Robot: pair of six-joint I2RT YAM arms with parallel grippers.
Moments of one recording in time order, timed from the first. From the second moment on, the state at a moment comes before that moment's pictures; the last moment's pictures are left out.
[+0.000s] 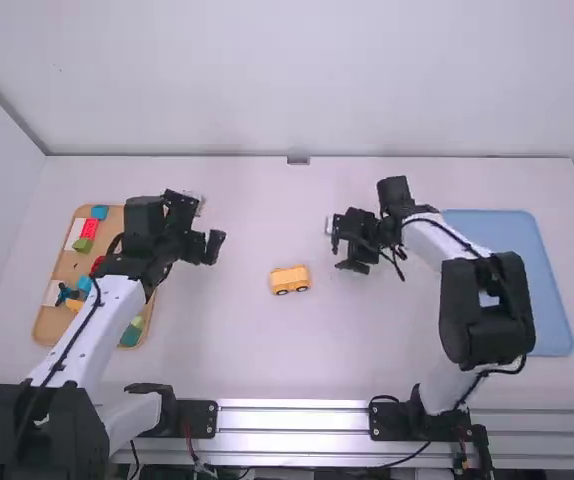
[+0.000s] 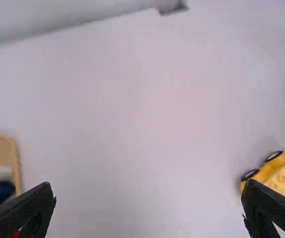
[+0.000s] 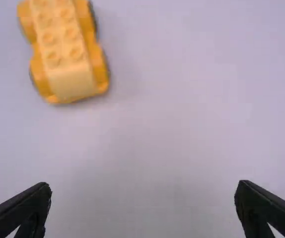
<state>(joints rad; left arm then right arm) 0.02 1.22 0.79 -0.31 0.27 0.13 0.17 1.81 1.14 -0.51 -0.62 -1.28</state>
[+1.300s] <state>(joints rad) 0.35 0.79 0.79 -0.87 -0.55 -0.85 0.45 1.81 1.42 -0.30 -0.82 -0.67</state>
